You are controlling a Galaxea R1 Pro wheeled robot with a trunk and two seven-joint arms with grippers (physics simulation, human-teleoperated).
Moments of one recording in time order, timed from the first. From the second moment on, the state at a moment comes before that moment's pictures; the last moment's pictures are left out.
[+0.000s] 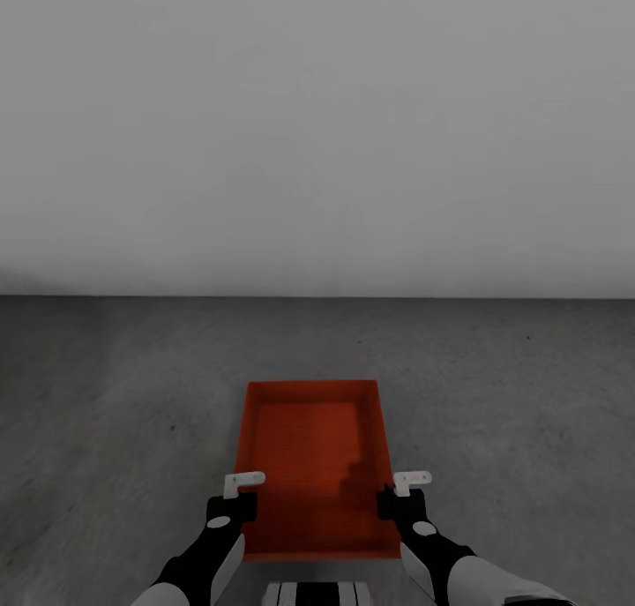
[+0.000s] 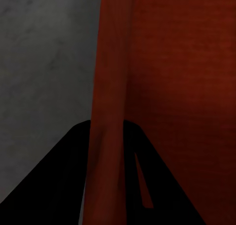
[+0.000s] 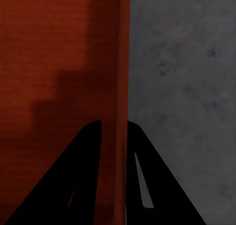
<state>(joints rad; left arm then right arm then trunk) -0.53 -0.15 0.01 -0.40 -0.01 0.01 0.26 -0.67 0.10 0.03 -0.06 0.06 -0.29 -0.12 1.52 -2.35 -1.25</state>
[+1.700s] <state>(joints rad) -0.53 -0.14 0.04 -0.44 -0.02 0.02 0.27 -0.67 0.10 0.01 -0.06 0.05 -0.29 -0.12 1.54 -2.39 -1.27</state>
